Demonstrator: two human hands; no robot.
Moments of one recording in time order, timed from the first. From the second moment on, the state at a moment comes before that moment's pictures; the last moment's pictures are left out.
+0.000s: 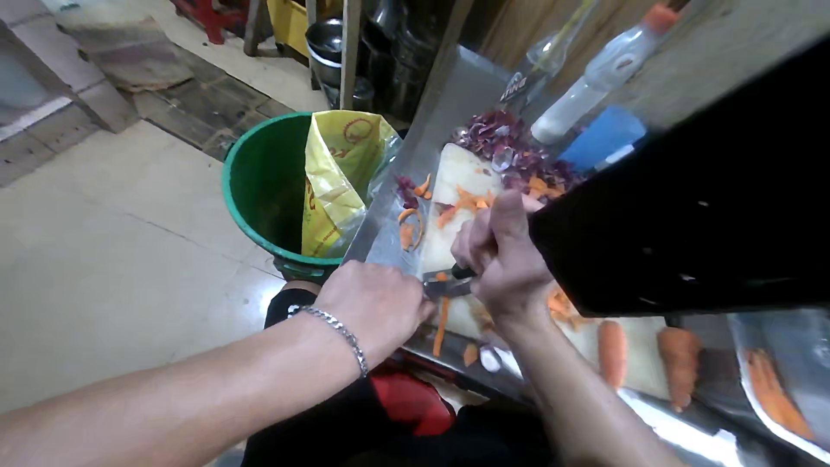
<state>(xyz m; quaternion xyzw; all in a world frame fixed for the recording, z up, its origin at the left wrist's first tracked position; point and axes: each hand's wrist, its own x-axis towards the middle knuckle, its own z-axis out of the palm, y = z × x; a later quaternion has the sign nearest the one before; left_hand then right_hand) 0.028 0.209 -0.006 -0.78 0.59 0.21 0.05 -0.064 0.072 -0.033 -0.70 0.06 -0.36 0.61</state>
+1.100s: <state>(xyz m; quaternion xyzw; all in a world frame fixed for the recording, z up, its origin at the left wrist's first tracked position) 0.025 0.206 -0.003 -0.79 0.57 0.24 0.07 -0.090 0.047 0.025 -0.65 0.07 -0.44 0.62</state>
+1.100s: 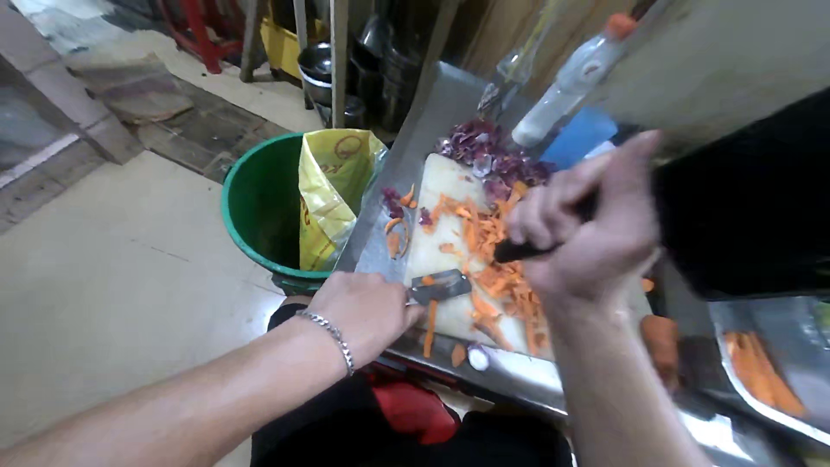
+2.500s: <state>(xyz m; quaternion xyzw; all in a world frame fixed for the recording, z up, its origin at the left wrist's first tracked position) -0.033 0.184 -0.016 -0.41 0.30 0.57 -0.65 -0.269 -0.046 0.007 -0.75 0.65 -0.07 0.09</state>
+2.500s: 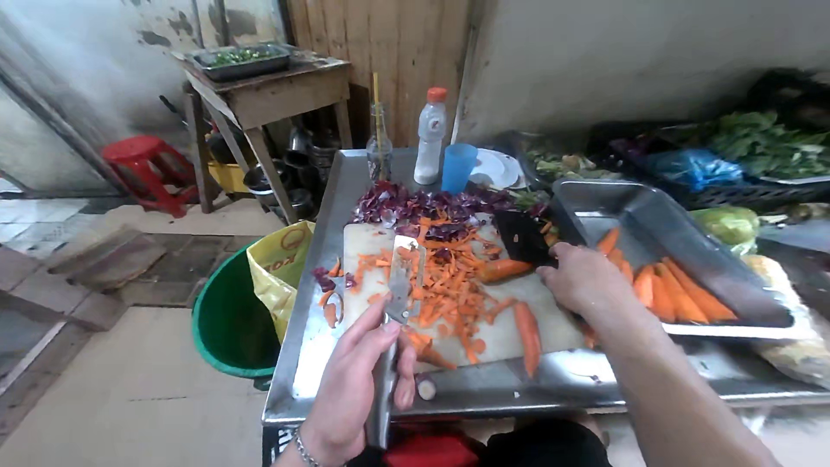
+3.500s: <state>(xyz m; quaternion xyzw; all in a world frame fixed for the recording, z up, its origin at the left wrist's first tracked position) -0.141 -0.037 0.036 -0.67 0.73 0.12 0.09 -0.314 0.033 -0.038 -0.30 0.30 -0.44 0.79</state>
